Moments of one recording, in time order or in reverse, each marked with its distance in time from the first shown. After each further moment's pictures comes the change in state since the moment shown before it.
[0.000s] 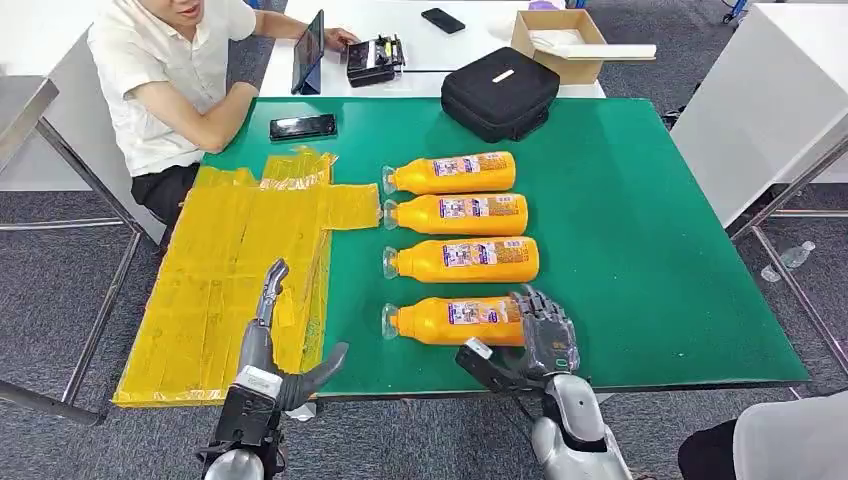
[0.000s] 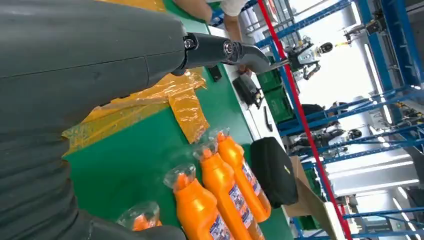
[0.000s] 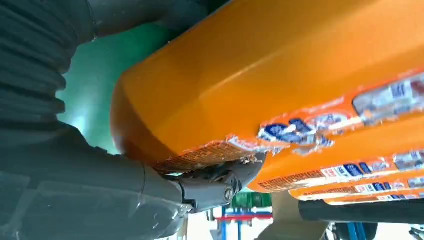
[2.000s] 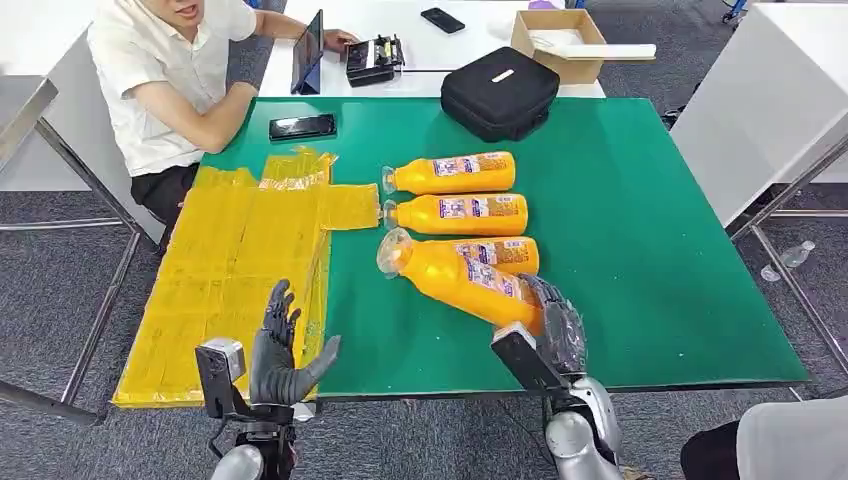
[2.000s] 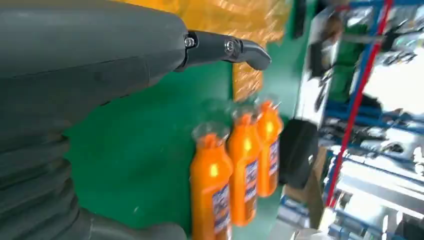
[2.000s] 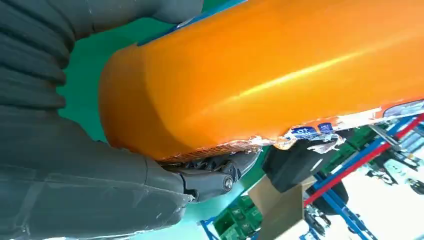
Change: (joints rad) left arm -0.052 0.003 -0.010 0.178 0.503 -0.093 0.157; right arm 0.075 0.062 -0.075 -0.230 -0.505 0.059 -0.293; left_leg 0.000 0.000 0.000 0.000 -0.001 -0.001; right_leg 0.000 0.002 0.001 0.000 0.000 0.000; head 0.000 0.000
